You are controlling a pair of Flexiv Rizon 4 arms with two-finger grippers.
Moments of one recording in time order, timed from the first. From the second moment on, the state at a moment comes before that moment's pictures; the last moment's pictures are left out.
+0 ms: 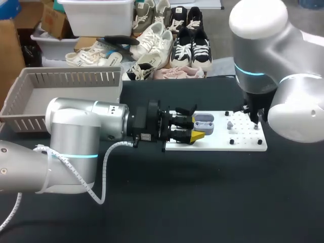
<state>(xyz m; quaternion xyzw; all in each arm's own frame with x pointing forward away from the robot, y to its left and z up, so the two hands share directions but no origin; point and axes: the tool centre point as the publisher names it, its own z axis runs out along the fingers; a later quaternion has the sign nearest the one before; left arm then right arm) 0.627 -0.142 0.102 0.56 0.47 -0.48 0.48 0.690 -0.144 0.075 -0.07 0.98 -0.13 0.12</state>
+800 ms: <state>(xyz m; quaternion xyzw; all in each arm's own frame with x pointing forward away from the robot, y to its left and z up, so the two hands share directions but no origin) 0.627 -0.142 0.102 0.56 0.47 -0.48 0.48 0.668 -0.147 0.088 -0.03 0.99 -0.10 0.12</state>
